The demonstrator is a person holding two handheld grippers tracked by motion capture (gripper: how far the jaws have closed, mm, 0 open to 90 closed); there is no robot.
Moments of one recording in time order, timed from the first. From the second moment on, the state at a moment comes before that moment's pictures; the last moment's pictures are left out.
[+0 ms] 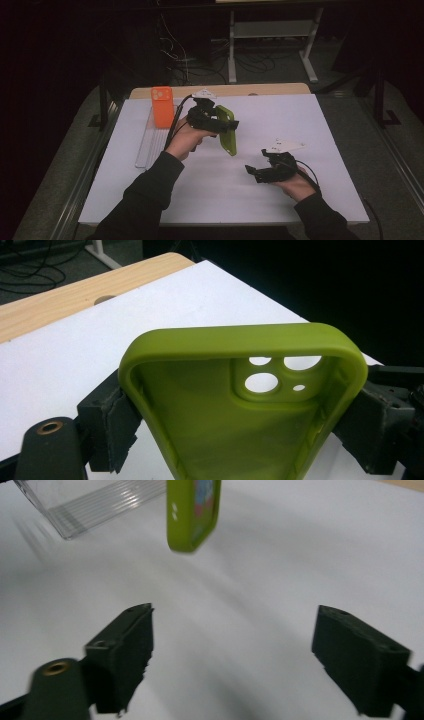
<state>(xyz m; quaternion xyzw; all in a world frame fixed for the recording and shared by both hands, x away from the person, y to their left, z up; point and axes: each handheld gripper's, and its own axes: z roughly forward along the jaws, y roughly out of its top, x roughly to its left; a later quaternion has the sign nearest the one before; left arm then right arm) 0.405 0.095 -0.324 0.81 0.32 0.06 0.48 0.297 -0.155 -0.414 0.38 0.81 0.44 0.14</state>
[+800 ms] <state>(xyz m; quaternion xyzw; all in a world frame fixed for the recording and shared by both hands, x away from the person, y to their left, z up) 0.421 0.150 -0.282 0.80 0.36 0.12 0.46 0.280 -0.194 -0.437 0.38 0.81 0.41 0.15</state>
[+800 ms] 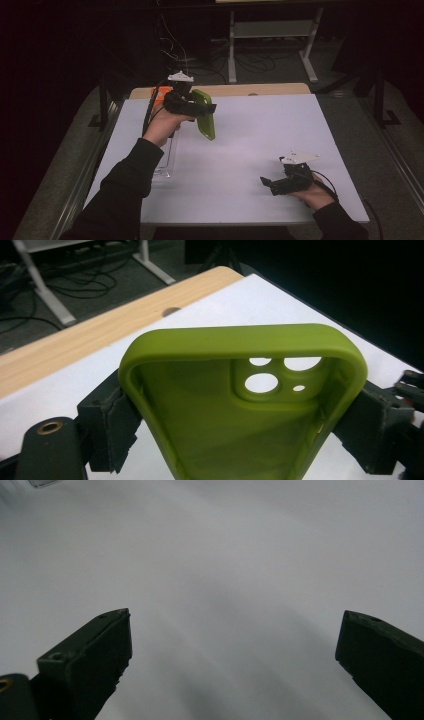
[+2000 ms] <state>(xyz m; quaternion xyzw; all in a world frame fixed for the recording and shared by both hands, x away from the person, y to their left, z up) 0.461 0.240 -0.268 0.72 0.52 0.25 0.38 0.279 -0.195 -0.437 0.38 0.81 0.41 0.15</state>
